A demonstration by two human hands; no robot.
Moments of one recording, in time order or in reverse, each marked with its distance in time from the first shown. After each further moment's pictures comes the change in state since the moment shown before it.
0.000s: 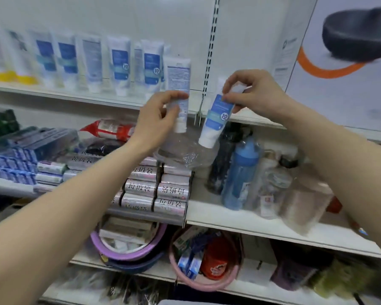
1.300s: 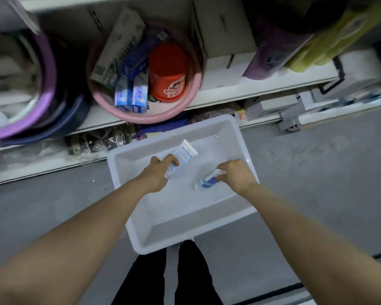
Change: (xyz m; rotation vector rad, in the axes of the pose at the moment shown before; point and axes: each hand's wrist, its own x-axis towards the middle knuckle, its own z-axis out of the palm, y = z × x) left_hand -0.488 -0.257 0.251 0.321 -1.548 -0.819; right_hand -0.559 0.293 0.294 -0.255 -0.764 1.174
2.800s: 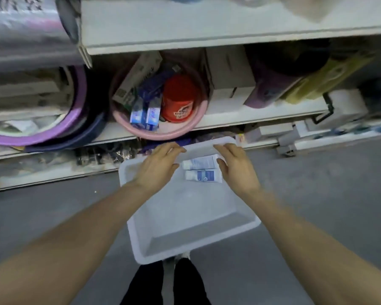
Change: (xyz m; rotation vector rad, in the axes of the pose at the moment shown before) left_hand -0.043 0.028 -0.053 0.172 0.639 0.481; right_hand -0.013 -0.035 -0.055 0.002 0.609 -0.344
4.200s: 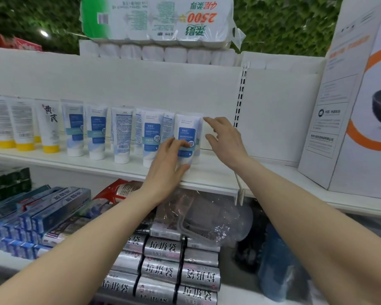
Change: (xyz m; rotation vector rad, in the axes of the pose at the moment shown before) left_hand 0.003 0.040 -0.610 0.155 1.027 0.041; right_hand 0.297 -0.499 -0.458 0.062 0.626 -0.640
